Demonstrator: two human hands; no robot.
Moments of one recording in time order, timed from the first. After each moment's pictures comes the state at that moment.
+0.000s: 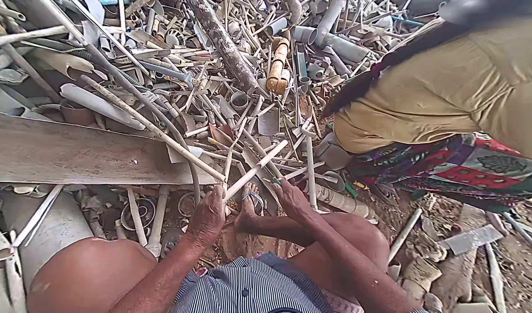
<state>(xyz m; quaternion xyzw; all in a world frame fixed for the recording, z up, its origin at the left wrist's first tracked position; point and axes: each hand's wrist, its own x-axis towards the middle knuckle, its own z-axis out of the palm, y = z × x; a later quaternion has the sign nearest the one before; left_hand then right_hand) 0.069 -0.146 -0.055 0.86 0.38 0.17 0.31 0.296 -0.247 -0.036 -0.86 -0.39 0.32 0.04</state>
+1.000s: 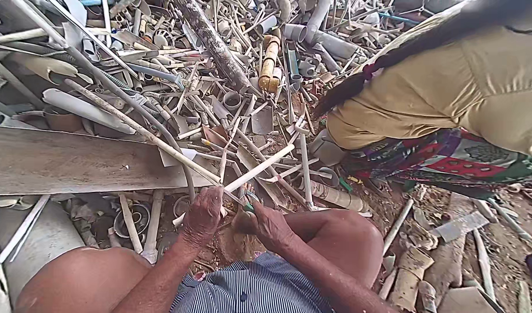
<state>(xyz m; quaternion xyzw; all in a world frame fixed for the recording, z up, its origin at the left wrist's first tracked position) 0.074 -0.137 -0.075 0.90 0.27 0.30 0.13 0.229 -0.257 -0.030 -0.81 -0.48 0.33 0.01</state>
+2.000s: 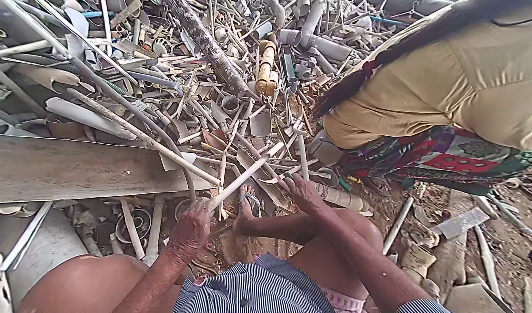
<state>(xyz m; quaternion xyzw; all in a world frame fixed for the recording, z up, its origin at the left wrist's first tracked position) 0.040 -0.136 -0.074 0.90 0.26 0.25 0.23 0.336 -0.275 -0.035 -0.89 -0.36 0.28 0.08</state>
